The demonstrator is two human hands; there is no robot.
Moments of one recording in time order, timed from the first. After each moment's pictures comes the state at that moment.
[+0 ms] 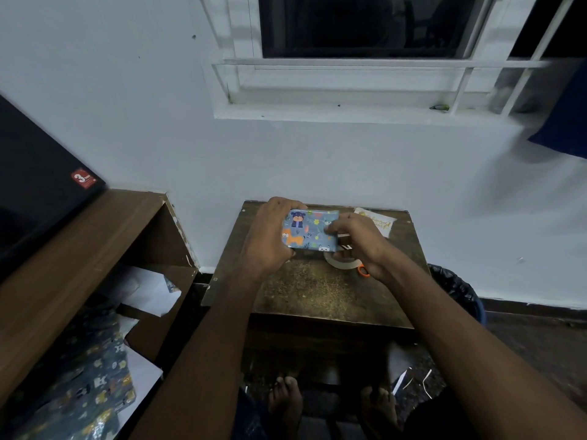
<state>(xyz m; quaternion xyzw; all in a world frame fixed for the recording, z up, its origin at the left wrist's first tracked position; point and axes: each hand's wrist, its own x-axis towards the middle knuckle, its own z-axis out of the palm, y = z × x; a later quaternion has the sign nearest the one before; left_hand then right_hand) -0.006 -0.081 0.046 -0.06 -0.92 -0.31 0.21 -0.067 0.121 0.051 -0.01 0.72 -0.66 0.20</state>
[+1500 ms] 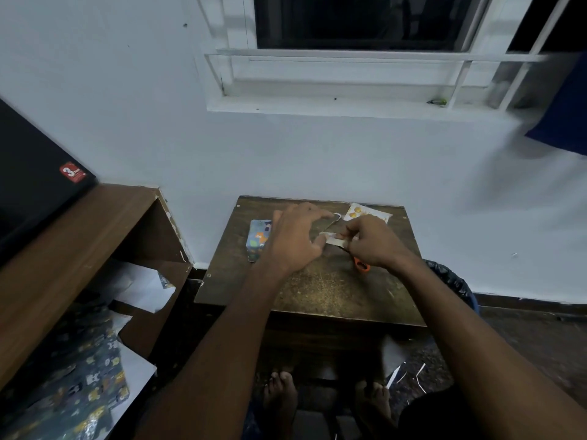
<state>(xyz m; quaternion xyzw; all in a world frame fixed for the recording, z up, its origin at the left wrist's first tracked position) -0.024 -0.033 0.039 -0.07 -0.95 -0.26 0.17 -0.072 0.155 0.052 -0.20 0.93 -0.30 0.06</state>
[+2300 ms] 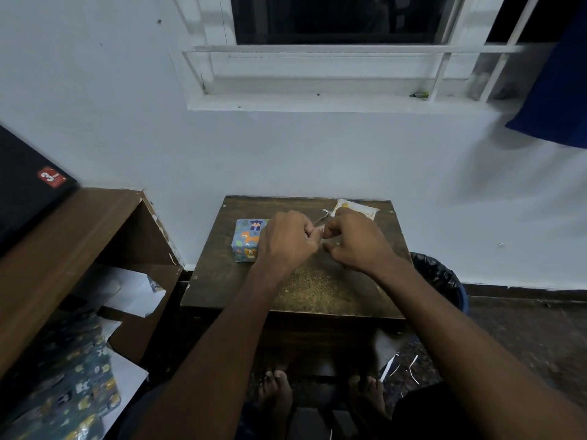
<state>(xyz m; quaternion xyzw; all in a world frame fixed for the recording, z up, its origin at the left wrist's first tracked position) -0.025 -0.008 0.044 0.04 -0.96 -0.26 0.13 -0.062 0.154 0.044 -0.25 0.94 -0.23 -0.04</state>
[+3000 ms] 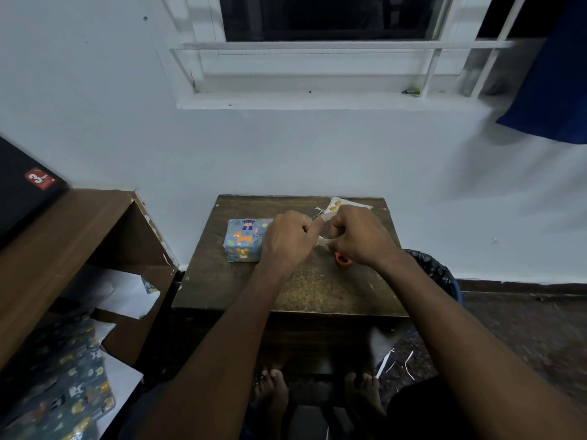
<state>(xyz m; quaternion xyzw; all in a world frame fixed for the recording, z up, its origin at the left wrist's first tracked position) -0.038 0.006 0.032 0.05 -0.93 -0.35 0.12 -0.074 0.171 0.045 -0.21 0.95 -0.23 -0.02</state>
